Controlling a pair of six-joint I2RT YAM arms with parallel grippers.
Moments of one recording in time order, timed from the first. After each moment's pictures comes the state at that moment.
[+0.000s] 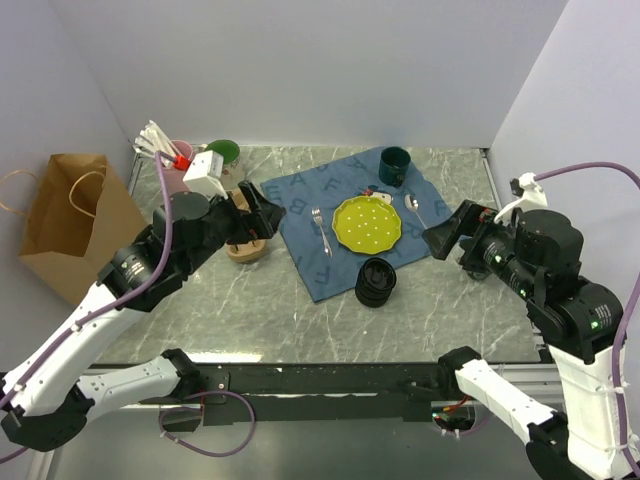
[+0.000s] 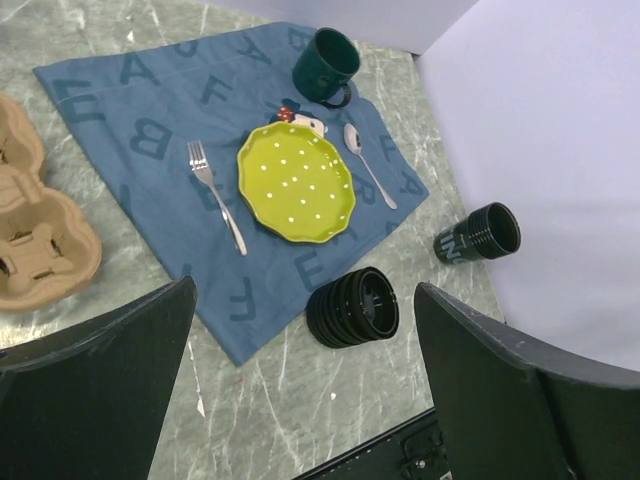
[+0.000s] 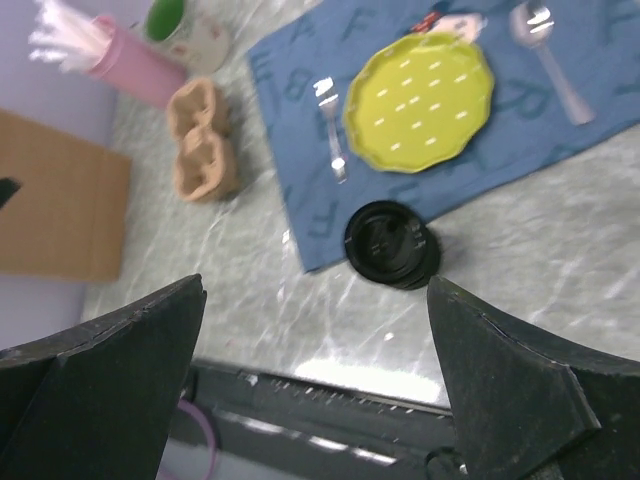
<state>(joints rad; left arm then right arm) -0.78 0.96 1.30 -0.60 -0.28 -0.66 0.37 0.82 1.52 -1.15 0.04 0.56</state>
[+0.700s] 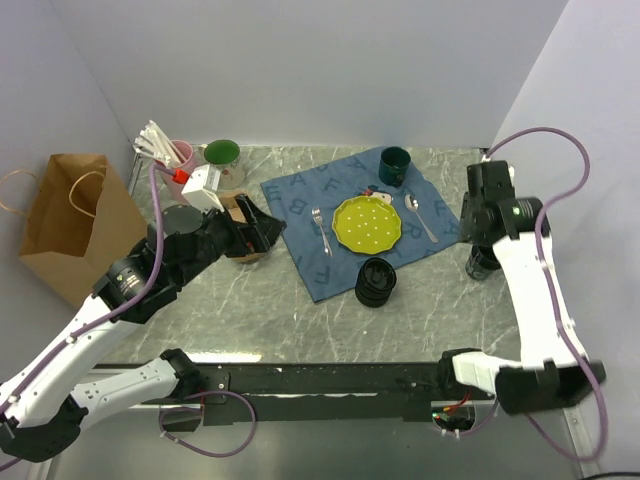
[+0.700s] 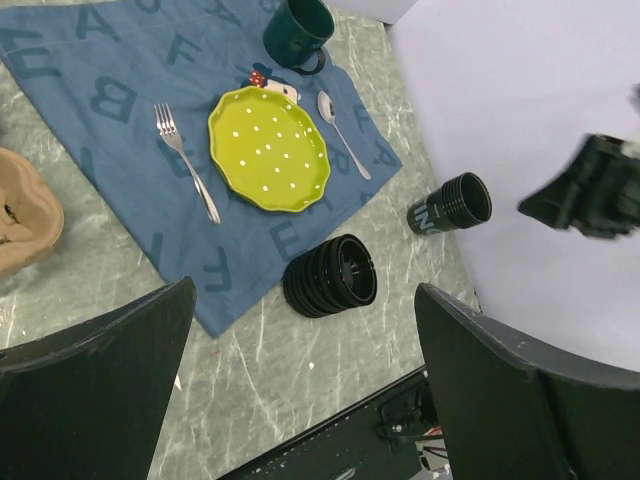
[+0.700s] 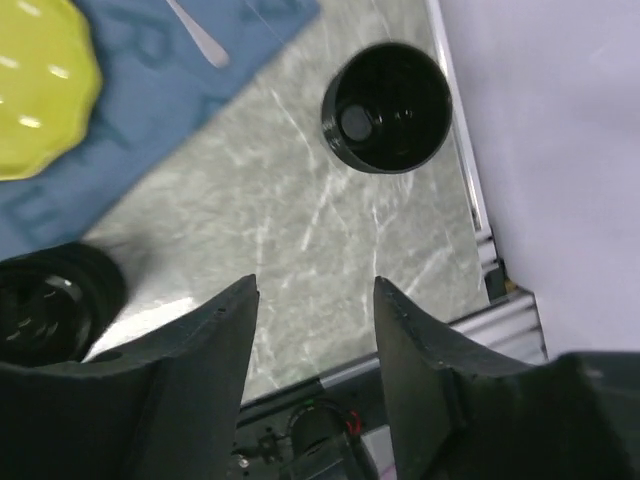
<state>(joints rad) -0.78 0.88 1.20 -0.58 -0.20 -0.72 0.14 1.13 1.43 -1.24 0.44 0.23</state>
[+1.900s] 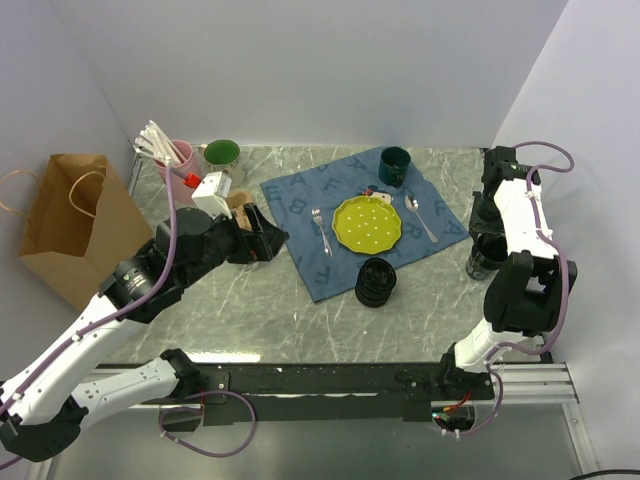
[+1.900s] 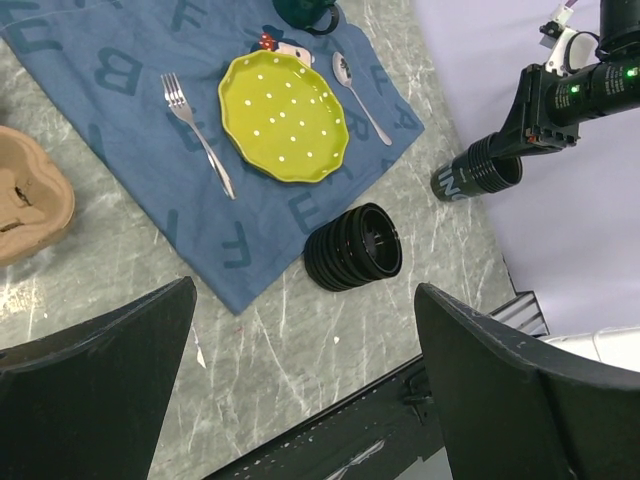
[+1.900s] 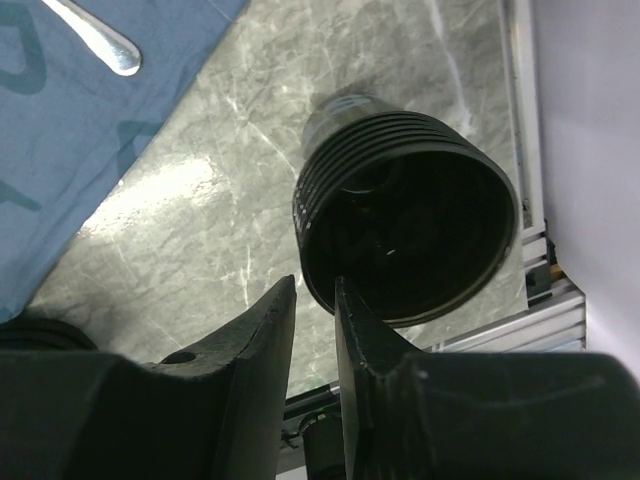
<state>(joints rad) -0.78 0.89 1.17 -0.60 -0.16 -0.67 -0.20 1.64 1.49 -1.14 0.20 0.12</state>
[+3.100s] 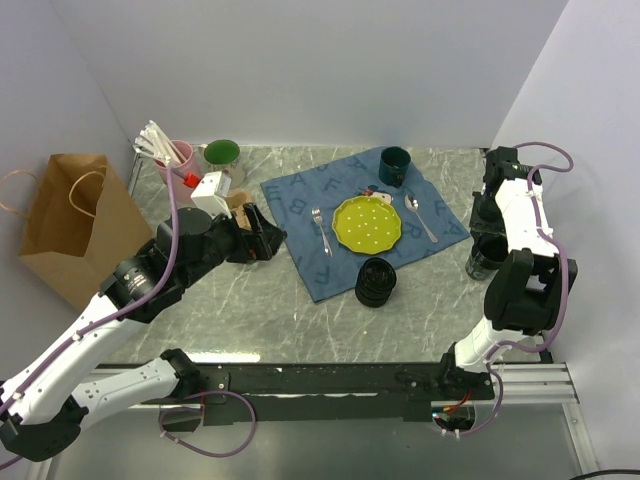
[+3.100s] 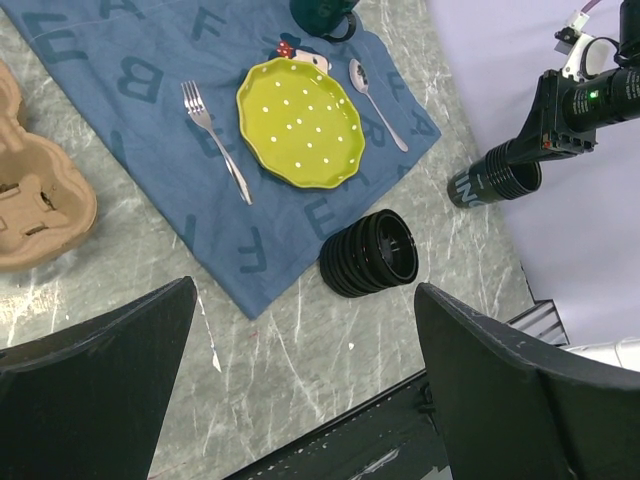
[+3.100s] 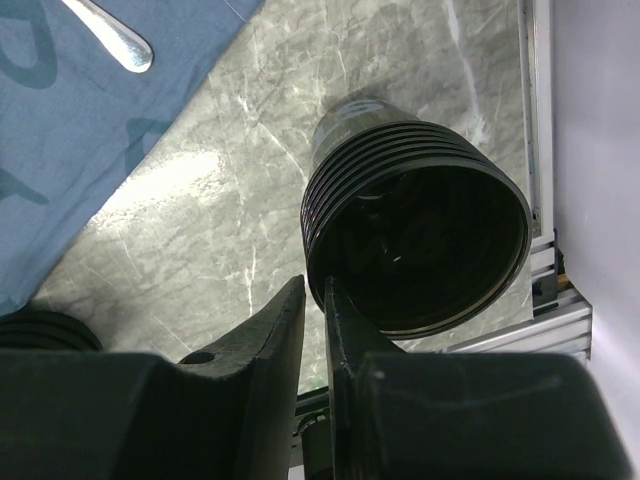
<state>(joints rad) -0.78 0.89 1.17 -0.61 -0.19 -0.64 -0.21 1.66 1.49 -1.14 0.16 0.09</state>
